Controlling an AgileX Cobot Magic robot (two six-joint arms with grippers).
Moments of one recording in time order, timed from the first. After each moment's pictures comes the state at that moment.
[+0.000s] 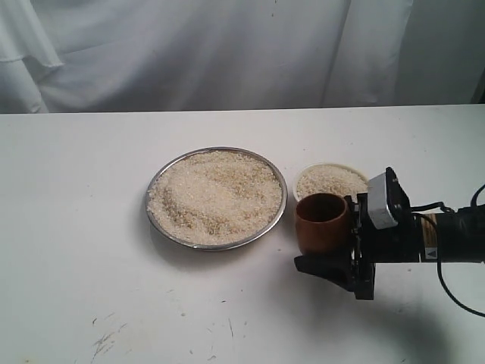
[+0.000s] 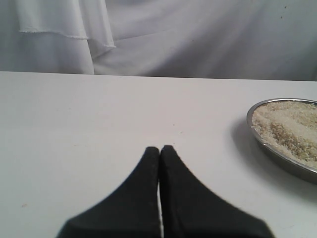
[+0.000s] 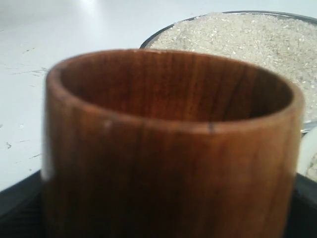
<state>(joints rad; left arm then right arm) 0.01 0.01 0.00 -0.04 0.29 0.01 0.13 2.12 -0.76 -1.45 -1.17 0.41</state>
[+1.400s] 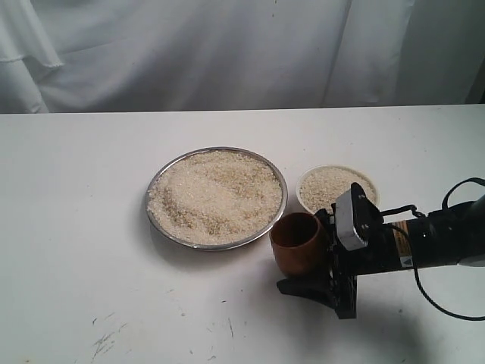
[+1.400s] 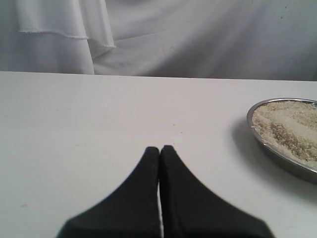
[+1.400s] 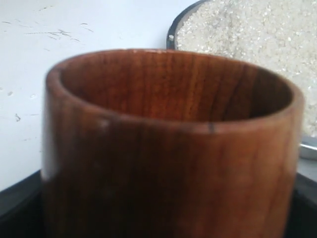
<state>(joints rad) 0.01 0.01 0.00 -0.04 0.29 0.01 0.24 2.12 -0.78 -1.46 -1.07 0.37</state>
